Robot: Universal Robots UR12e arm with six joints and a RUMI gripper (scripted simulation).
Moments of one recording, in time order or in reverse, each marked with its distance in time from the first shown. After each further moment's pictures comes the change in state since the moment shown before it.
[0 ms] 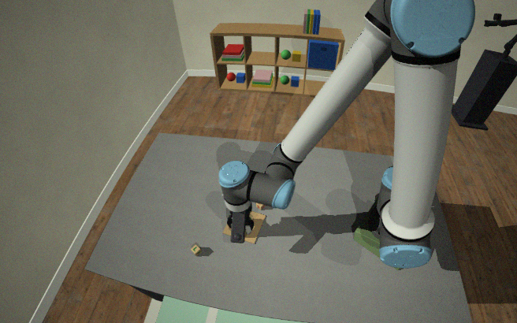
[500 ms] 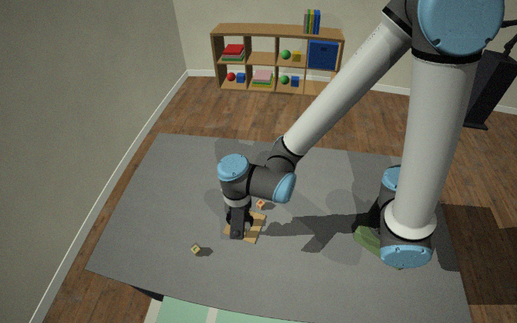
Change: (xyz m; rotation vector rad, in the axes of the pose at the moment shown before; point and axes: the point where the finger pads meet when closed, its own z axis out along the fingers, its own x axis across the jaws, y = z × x) arm 0.000 0.000 -0.030 0.000 0.001 0.000
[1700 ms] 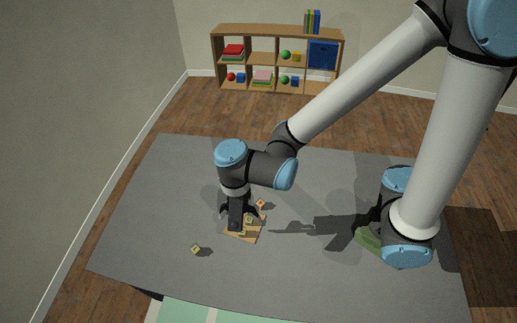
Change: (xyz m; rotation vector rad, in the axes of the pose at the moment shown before) arm 0.000 0.000 -0.060 0.000 -0.001 0.000
